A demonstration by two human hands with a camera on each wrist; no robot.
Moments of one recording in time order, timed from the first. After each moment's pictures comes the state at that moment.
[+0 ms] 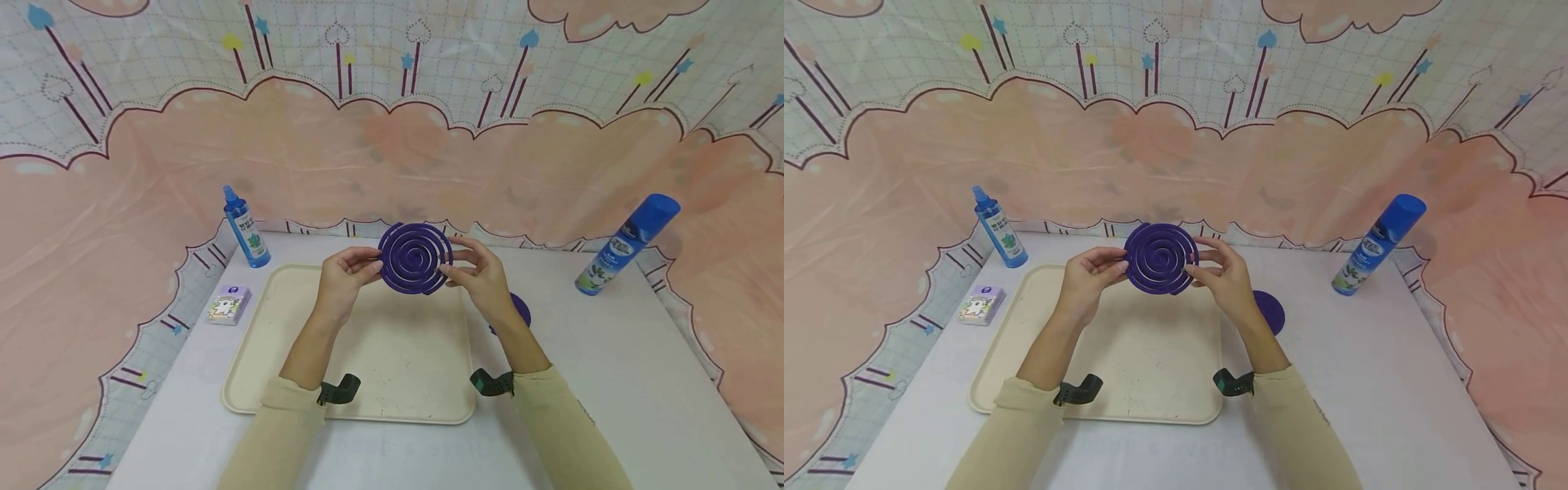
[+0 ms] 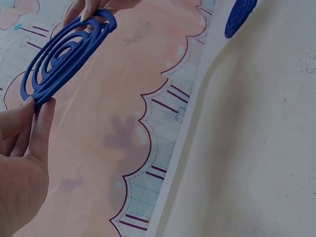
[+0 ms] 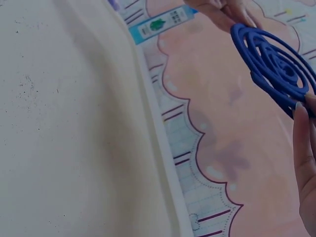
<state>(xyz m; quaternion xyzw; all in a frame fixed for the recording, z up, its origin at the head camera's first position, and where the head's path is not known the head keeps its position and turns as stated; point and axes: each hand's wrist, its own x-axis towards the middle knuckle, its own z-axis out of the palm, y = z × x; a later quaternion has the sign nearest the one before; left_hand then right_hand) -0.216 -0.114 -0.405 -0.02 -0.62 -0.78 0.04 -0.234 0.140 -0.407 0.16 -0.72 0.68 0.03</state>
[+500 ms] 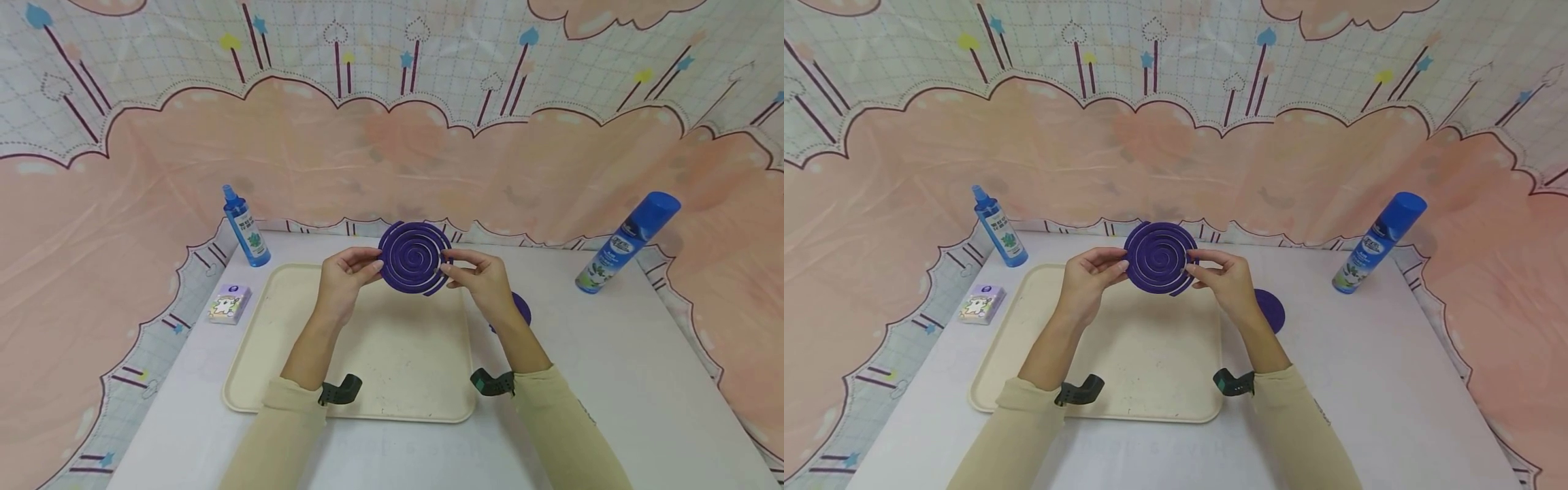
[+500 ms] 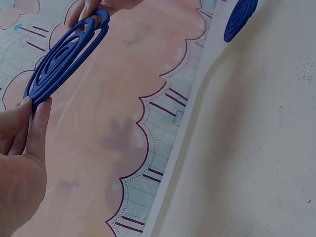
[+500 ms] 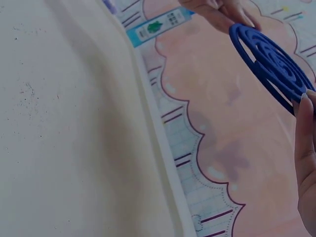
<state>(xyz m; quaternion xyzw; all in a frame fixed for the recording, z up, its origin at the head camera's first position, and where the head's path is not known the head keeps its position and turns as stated) -0.215 -0.111 -0.406 -0.02 -0.61 -0.79 0.05 -0.232 0.140 -0.408 0.13 -0.70 0.70 0.01</state>
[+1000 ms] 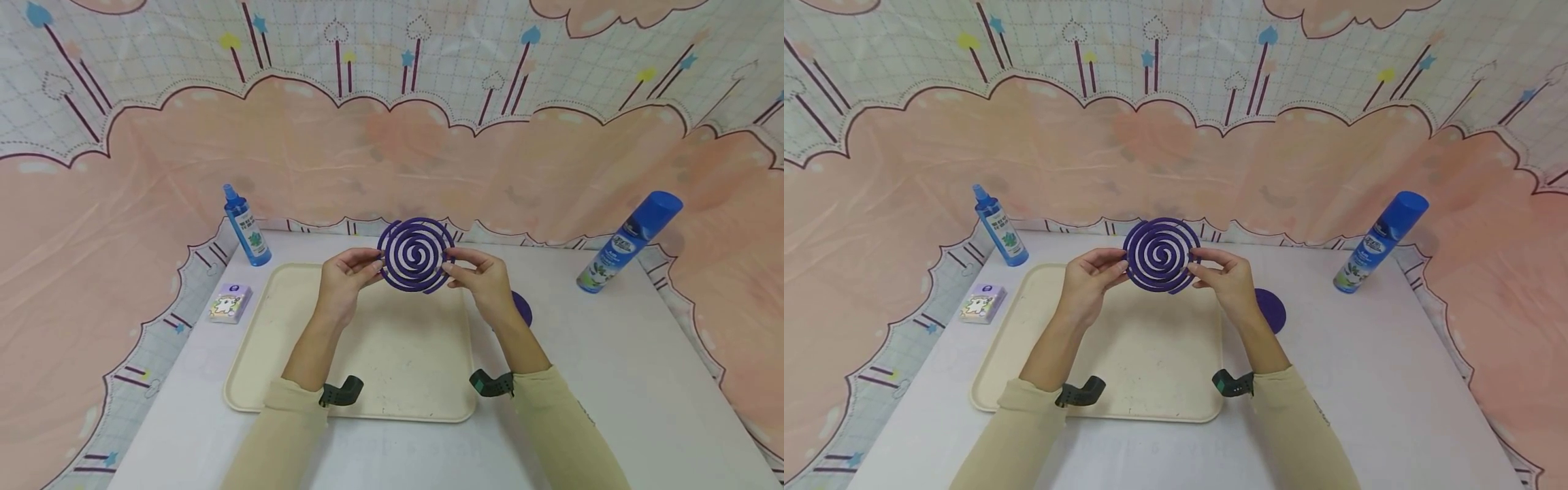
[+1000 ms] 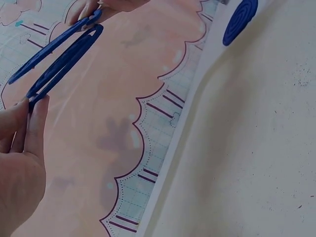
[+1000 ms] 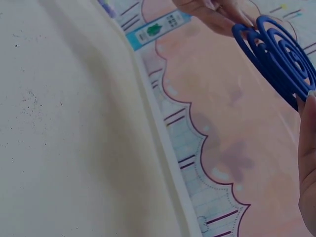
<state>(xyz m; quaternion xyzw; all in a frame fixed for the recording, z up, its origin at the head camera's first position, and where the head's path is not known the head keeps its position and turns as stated) -0.214 -0.112 -0.409 -0.02 -0.57 -0.82 0.04 -0.232 0.139 -0.411 0.09 -0.66 0.74 0.01</state>
